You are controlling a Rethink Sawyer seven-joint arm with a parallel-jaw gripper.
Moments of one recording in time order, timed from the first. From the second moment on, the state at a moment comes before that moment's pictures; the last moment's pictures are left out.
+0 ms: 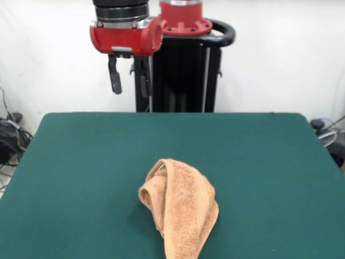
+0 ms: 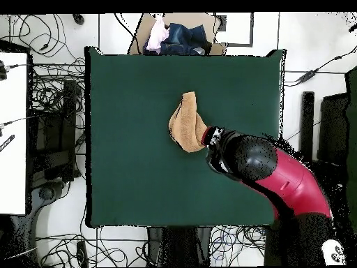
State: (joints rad) arm -0.55 -0.93 0.12 1.83 0.10 0.61 1.57
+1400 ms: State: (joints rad) arm -0.76 -0.78 0.45 1.70 -0.13 0.77 1.38
